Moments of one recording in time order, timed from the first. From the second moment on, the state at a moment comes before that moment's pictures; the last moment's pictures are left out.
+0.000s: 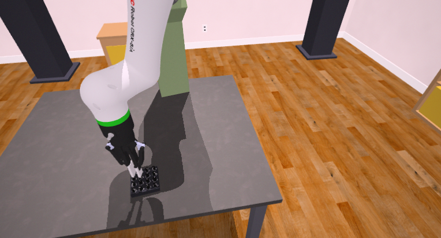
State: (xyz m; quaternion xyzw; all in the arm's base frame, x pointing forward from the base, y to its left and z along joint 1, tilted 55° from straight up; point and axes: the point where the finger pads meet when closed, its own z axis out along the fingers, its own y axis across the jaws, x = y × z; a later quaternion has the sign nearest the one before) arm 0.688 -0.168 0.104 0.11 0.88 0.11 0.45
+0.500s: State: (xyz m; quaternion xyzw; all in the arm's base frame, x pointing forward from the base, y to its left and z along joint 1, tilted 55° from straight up) arm 0.700 -0.167 0.096 0.11 0.88 0.11 0.45
